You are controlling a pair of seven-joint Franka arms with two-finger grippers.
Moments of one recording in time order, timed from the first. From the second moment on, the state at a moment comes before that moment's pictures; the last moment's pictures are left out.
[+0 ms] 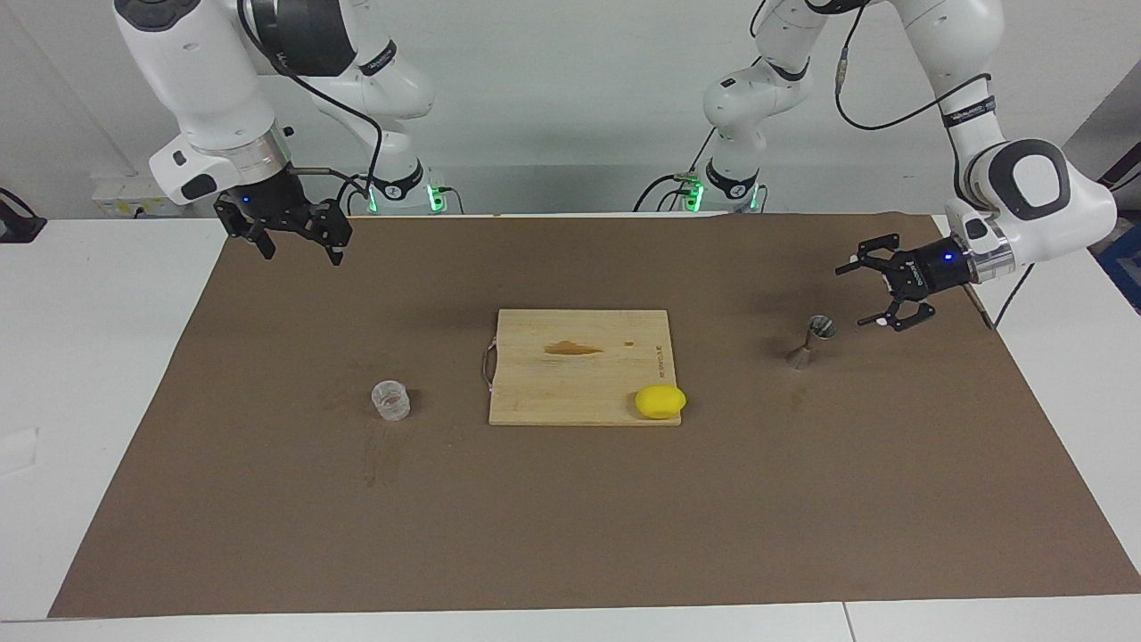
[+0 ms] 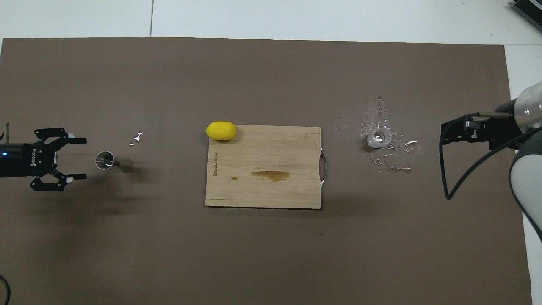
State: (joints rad) left arm 0.43 0.26 0.01 -1.99 -1.02 1.55 2.15; right arm -0.08 -0.01 0.13 -1.64 -0.02 1.60 0.19
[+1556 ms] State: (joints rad) left arm 0.45 0.32 0.00 -2.14 -1.27 1.60 2.46; right arm -0.08 -0.01 0.13 -1.64 -0.02 1.60 0.19
